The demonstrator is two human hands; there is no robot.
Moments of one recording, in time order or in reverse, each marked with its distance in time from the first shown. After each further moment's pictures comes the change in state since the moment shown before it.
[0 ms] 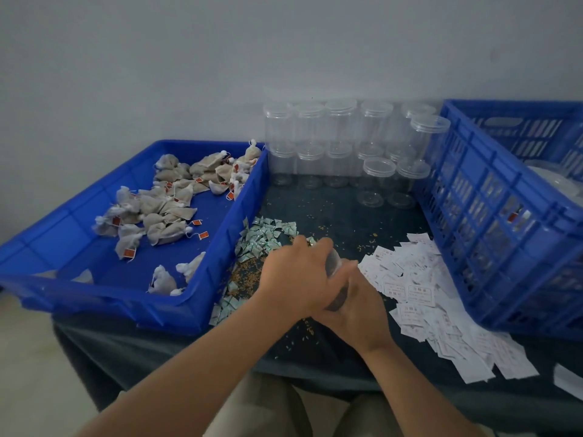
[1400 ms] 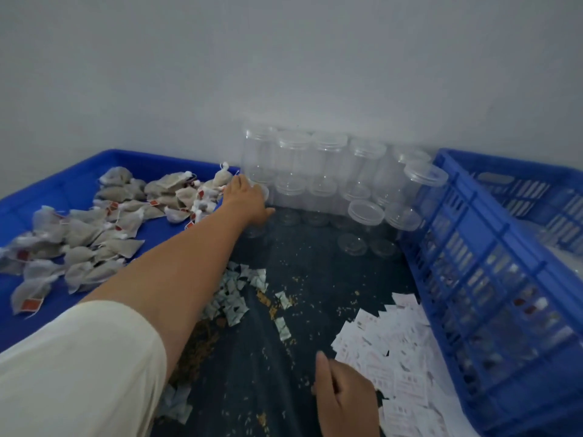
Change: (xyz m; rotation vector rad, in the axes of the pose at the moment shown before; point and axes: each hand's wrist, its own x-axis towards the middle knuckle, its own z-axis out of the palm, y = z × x) left_hand 0.292 -0.151 0.076 0.039 -0.243 -0.301; right_hand 0.012 0.030 0.005 -0.153 0.034 0.338
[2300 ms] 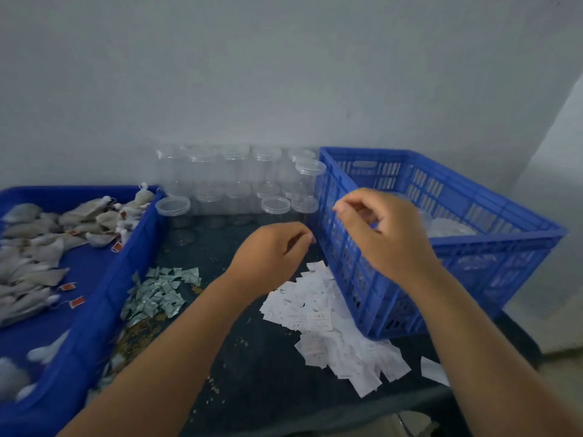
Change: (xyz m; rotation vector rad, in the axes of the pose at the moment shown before) left_hand -0.266 0.158 -0.065 -0.744 0.184 0.702; right_hand 0.030 -0.095 -0.269 -0.048 0.315 -0.472
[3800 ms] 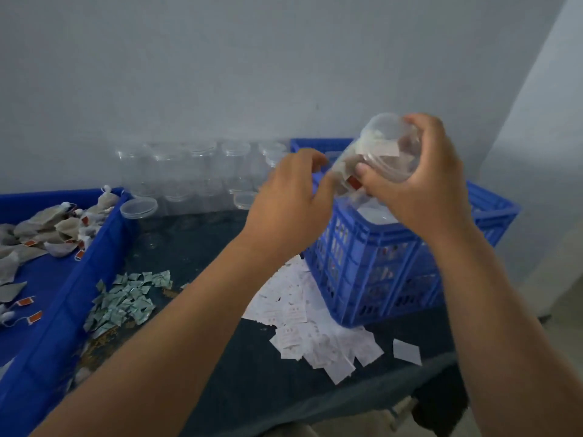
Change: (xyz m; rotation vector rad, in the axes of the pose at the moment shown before) left_hand 0.042 0.115 -0.007 -0.083 0.148 0.027; right_hand 0.015 0.021 -0.077 -0.202 0.322 0.141
